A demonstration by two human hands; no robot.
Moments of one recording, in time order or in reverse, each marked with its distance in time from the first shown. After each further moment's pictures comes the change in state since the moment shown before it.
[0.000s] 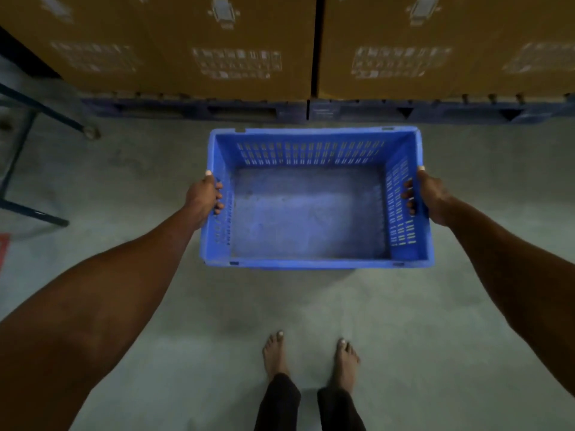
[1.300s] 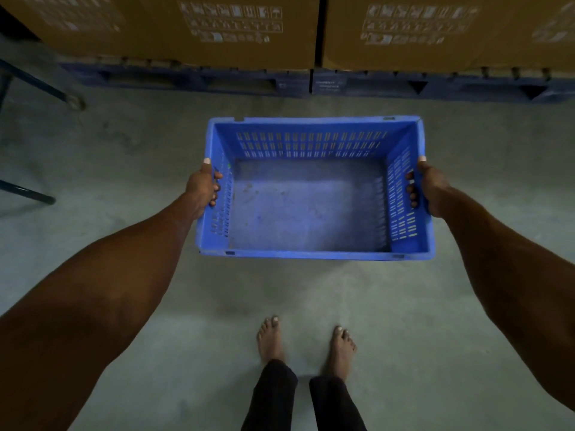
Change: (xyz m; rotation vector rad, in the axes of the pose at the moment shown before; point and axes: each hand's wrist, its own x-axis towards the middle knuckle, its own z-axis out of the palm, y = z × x) left_hand 0.040 -0.049 0.027 -0.014 -0.038 -0.024; right_hand 0.037 0.032 0.017 0.000 -0.036 0.118
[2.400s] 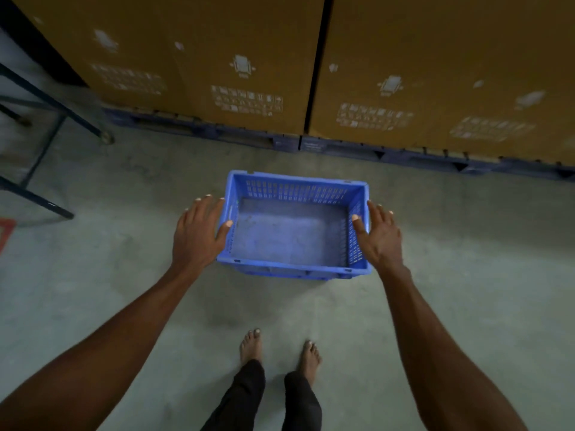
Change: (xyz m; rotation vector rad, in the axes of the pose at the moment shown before) left_hand -0.246 0.041 -0.100 0.939 0.380 0.883; right_hand -0.252 -0.033 -0.012 -0.823 0.349 -0.672
